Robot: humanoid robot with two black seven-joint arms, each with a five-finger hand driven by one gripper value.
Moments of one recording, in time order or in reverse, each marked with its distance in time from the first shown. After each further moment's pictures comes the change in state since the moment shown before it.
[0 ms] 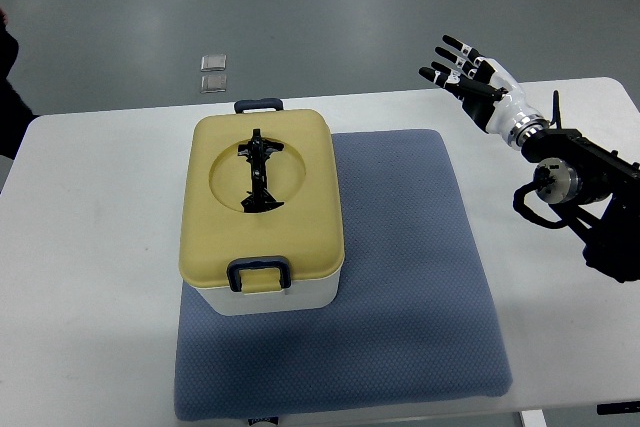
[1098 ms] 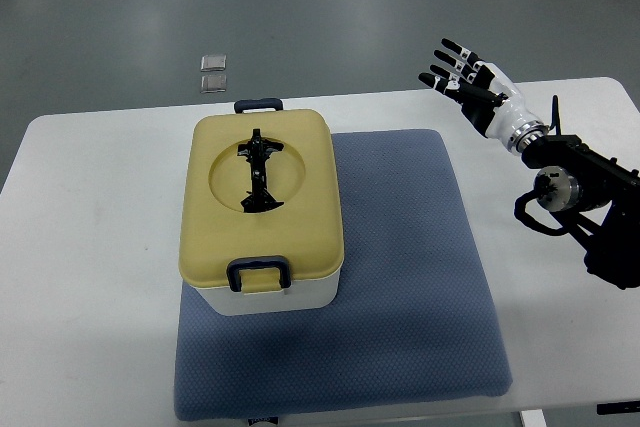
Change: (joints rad) left arm 0.003 0.000 -0.002 -0.006 -0.001 0.000 0.000; right arm -0.015 0.000 -0.002 0.000 -0.010 0.027 0.038
